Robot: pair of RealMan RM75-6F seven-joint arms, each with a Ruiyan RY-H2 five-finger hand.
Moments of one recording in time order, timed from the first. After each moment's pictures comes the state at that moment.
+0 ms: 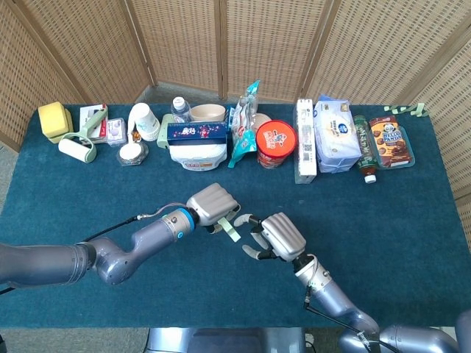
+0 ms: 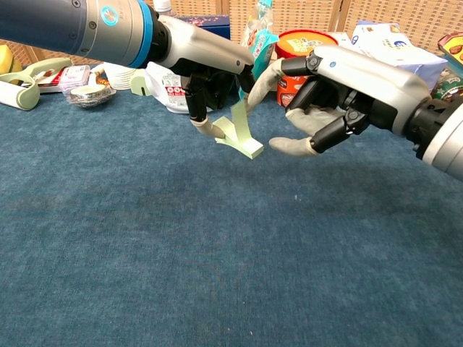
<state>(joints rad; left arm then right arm) -1.39 -1.30 -0.02 -1.68 0.78 0.60 0.39 0.60 -1.57 0.14 -1.64 -1.52 1.16 0.12</state>
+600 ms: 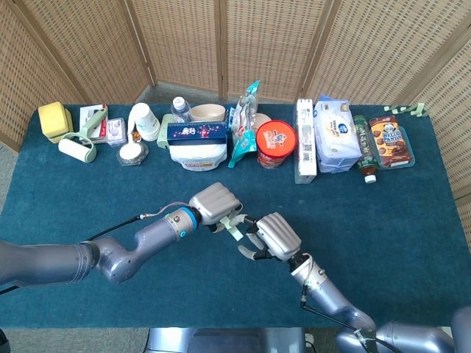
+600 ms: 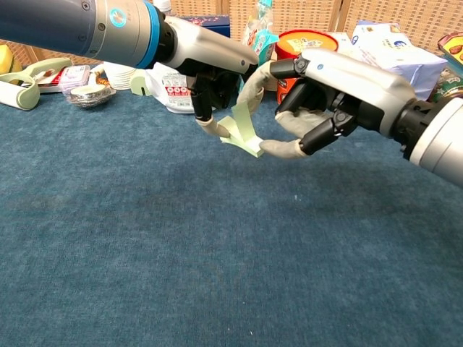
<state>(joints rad) -1.39 -1.32 -0.03 -1.66 0.78 0.61 0.38 0.62 -1.58 0.14 -1.64 -1.51 1.13 0.12</state>
